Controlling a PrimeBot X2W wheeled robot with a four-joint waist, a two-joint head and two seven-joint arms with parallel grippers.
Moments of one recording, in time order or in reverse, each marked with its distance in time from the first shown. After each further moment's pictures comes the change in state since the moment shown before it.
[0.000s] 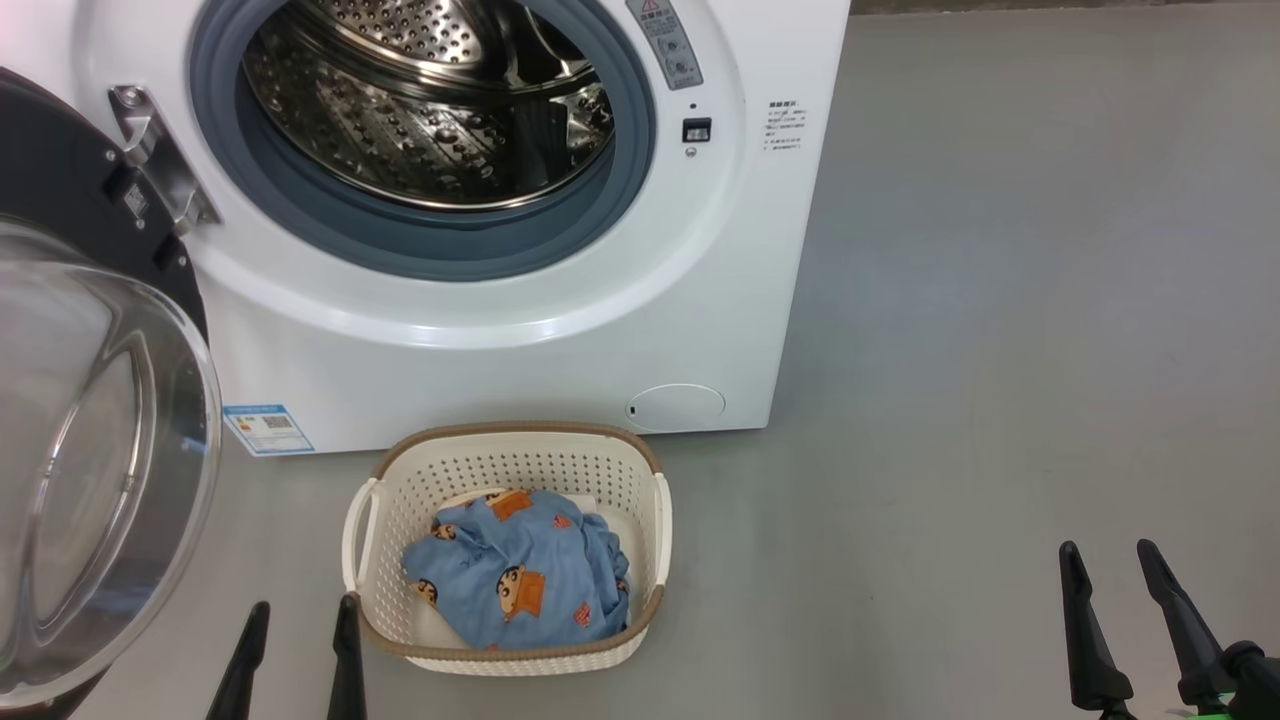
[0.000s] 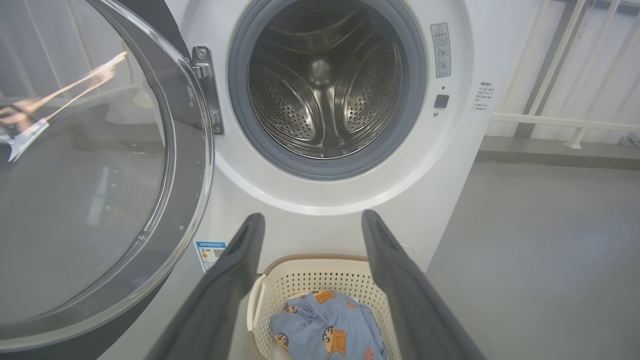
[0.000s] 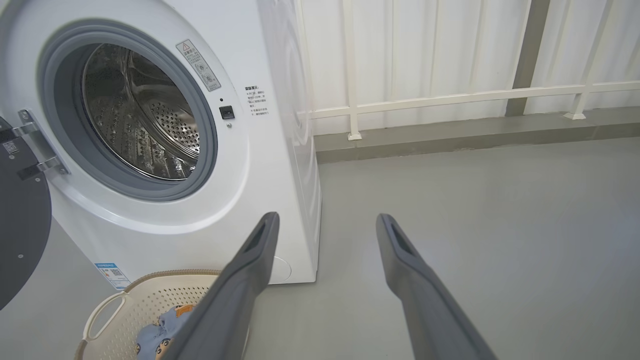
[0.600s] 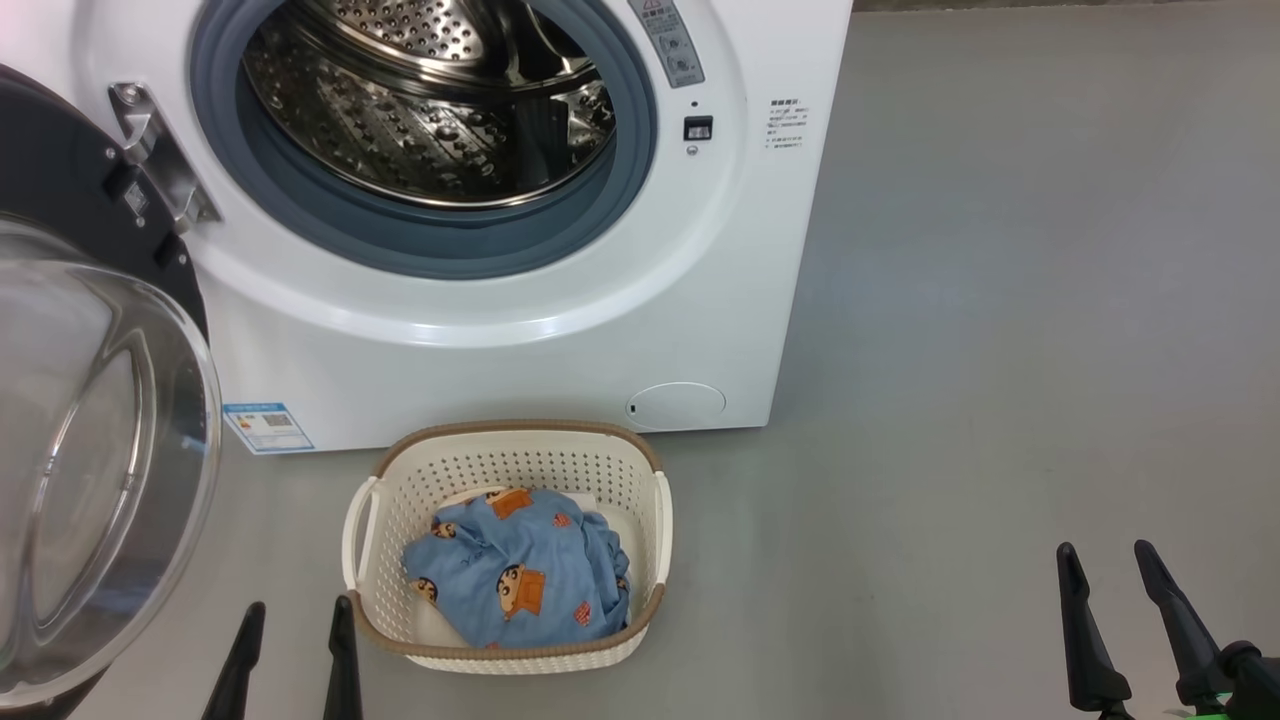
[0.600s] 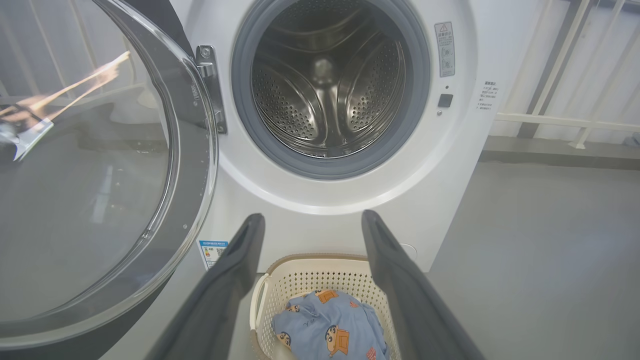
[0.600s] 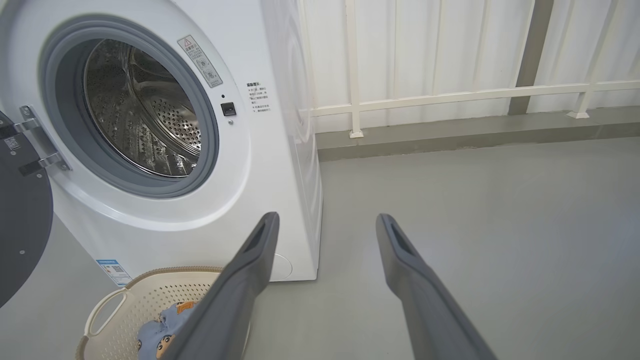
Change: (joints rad) left arm 0.000 0.000 0.006 0.000 0.000 0.000 0.000; right arm 0.000 -0.005 0.005 0.004 0.000 0.000 0.000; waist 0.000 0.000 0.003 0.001
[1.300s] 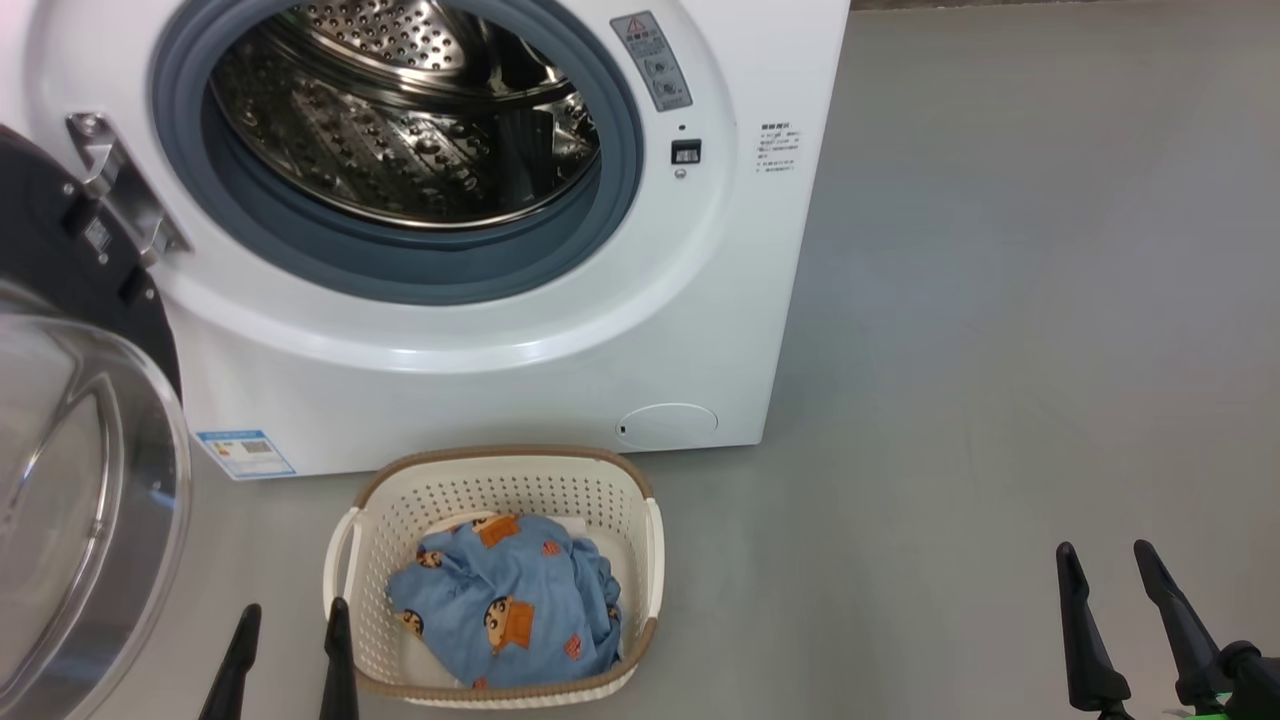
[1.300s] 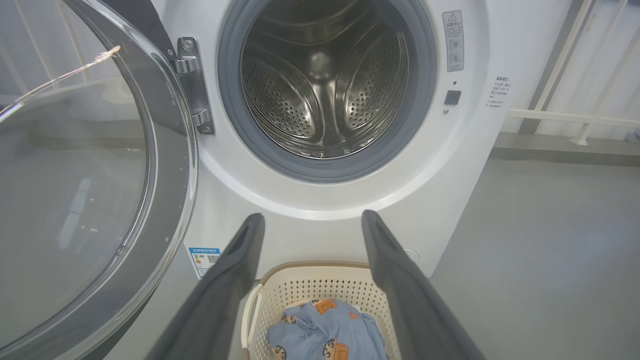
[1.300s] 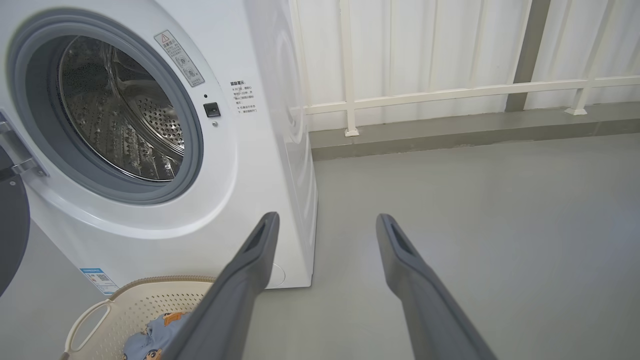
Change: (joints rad) left arm 0.000 0.000 0.008 0.006 0.000 -0.005 0.000; right arm 0.000 0.002 0.000 0.000 0.000 0.000 0.000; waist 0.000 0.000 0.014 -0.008
